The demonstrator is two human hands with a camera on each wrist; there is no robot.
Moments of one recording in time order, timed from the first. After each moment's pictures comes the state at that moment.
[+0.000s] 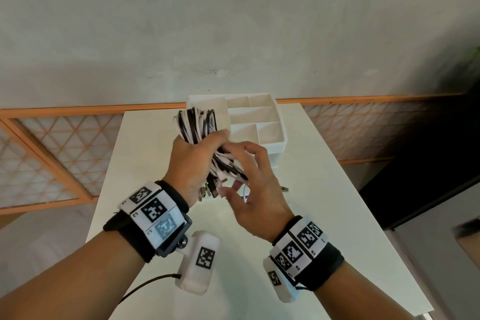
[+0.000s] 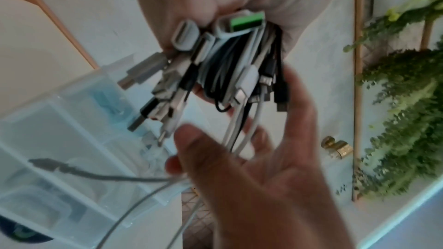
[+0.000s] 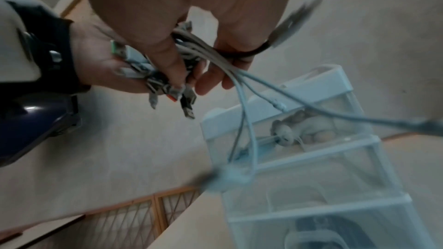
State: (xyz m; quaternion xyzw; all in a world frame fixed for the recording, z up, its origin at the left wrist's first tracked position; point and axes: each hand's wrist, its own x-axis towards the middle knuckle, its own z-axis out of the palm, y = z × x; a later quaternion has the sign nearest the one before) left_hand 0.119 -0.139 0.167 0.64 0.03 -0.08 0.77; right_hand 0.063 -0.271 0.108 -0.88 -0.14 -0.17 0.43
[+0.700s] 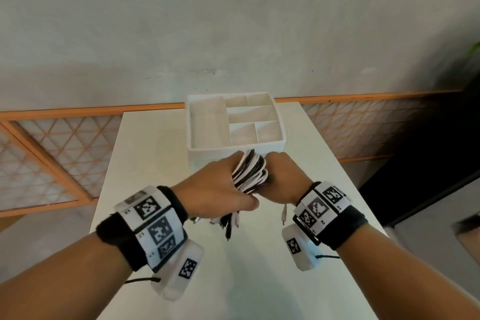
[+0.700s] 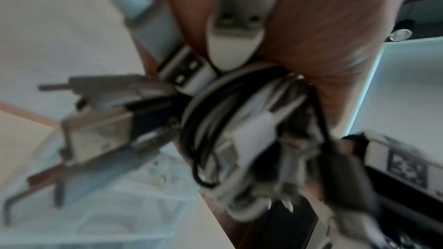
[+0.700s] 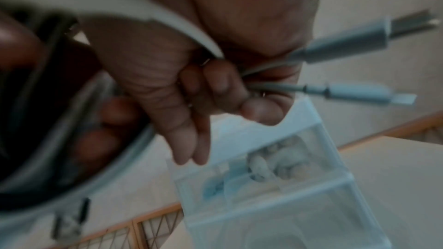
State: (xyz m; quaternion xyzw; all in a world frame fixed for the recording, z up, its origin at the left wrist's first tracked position) left_hand 0.103 -0.140 0.165 0.83 -0.29 -0.24 0.41; right_hand 0.099 -0.313 0.130 -0.97 -0.03 0.09 0.21
